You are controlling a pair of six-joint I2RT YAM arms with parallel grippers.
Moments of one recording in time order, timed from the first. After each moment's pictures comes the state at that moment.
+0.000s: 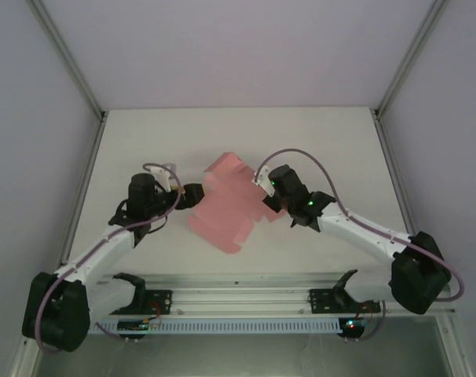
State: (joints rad) left arm -0.30 1.05 0.51 0.10 0.42 -0.53; right arm 0.73 1.27 0.85 -0.29 0.27 -0.32
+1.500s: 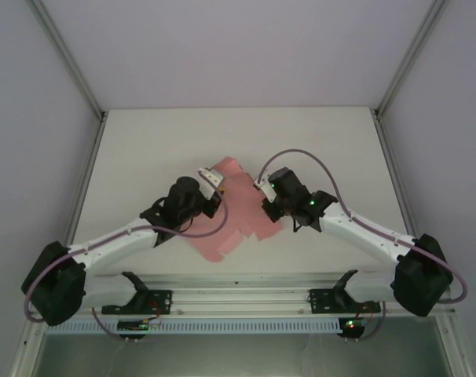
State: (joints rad) left arm -0.77 1.22 0.66 0.11 -0.09 0.01; right arm 0.75 1.27 0.89 -0.46 0.12 -0.12
